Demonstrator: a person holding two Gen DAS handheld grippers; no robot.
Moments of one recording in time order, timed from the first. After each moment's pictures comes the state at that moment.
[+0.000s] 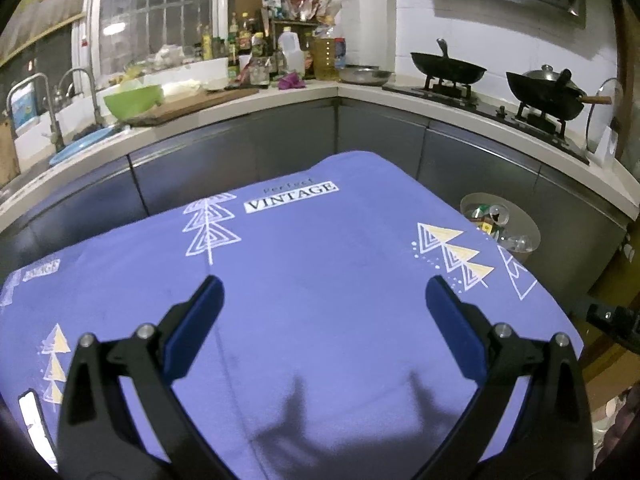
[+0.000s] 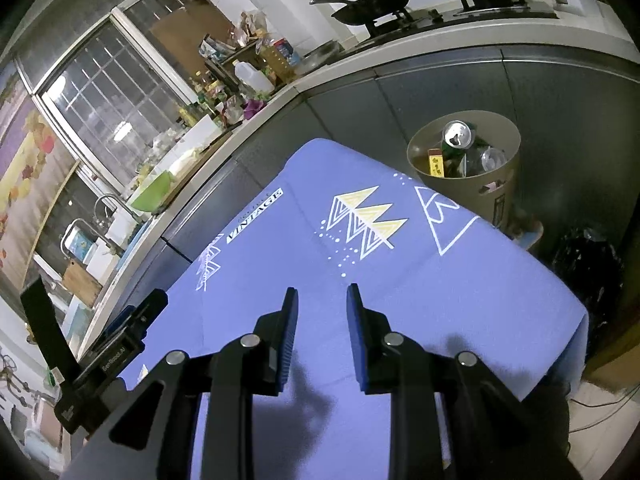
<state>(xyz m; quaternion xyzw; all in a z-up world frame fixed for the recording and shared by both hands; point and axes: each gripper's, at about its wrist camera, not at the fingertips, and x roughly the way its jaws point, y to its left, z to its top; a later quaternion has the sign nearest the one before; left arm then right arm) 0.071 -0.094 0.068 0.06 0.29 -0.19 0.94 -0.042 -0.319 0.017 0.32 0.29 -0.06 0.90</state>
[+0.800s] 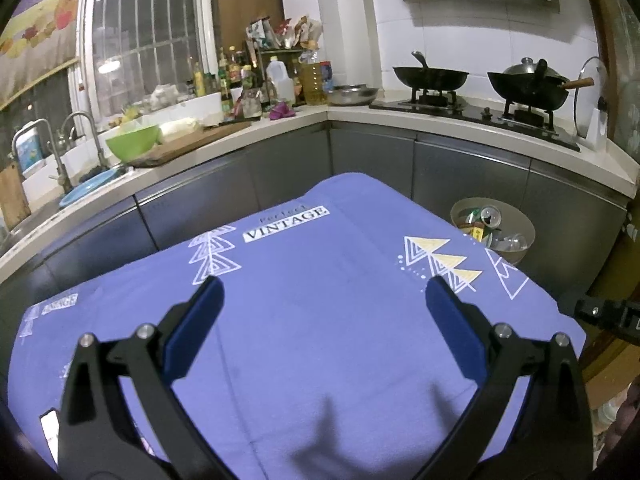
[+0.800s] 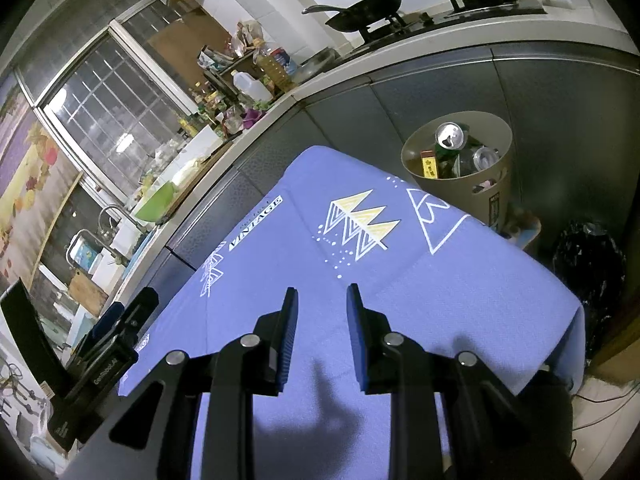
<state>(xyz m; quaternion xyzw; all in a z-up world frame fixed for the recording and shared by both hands) 0.035 -0.122 0.087 0.10 0.24 -0.18 0.95 -0.055 -0.326 0.018 0.32 0.27 -0.06 0.90</state>
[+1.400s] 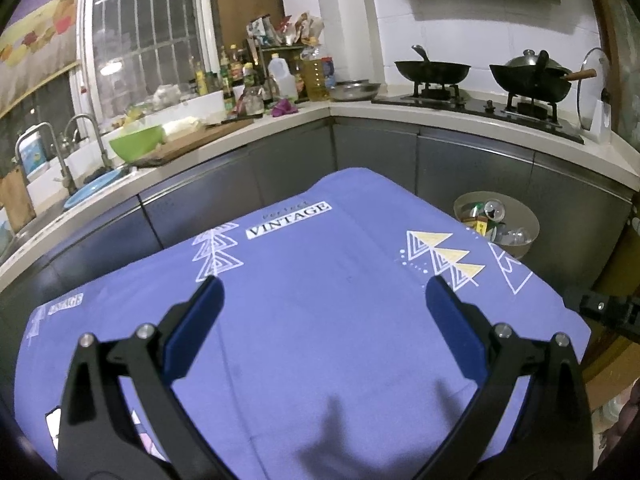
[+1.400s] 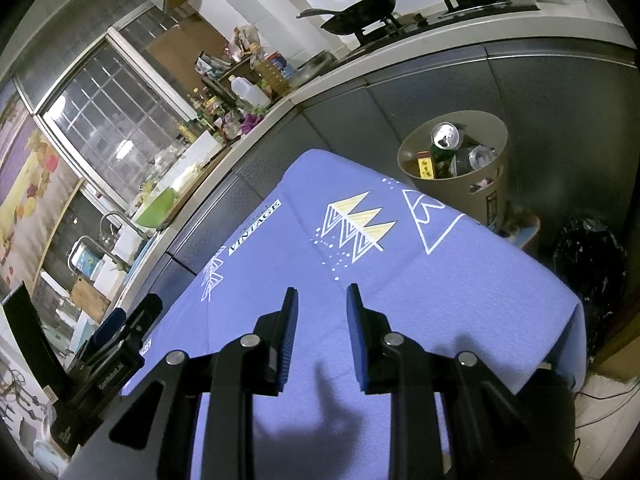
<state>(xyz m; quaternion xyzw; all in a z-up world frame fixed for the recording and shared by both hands) 0.030 -0.129 0.085 0.11 0.25 -0.17 0.95 -0.066 -0.323 0.017 0.34 0.27 -0.06 0.90</state>
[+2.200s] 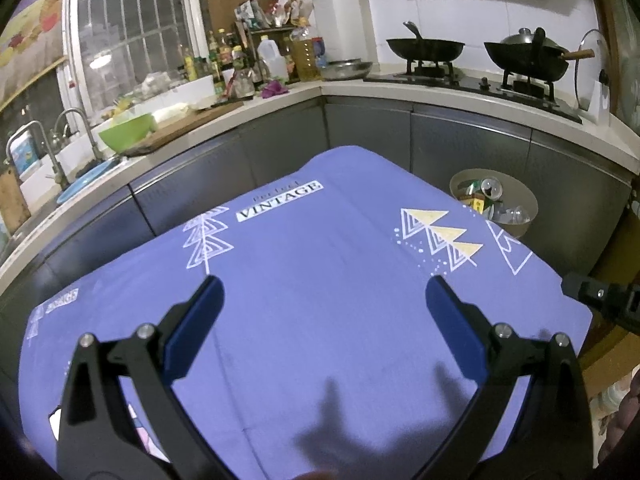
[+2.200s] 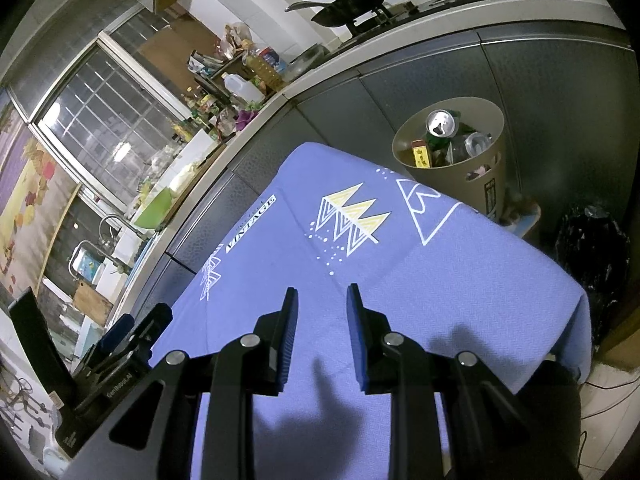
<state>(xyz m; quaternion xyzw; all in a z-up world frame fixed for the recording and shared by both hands) 0.033 -0.141 0.073 0.13 0.29 -0.18 0.93 -0.064 -0.326 0.005 0.35 0.27 -0.06 0.89</state>
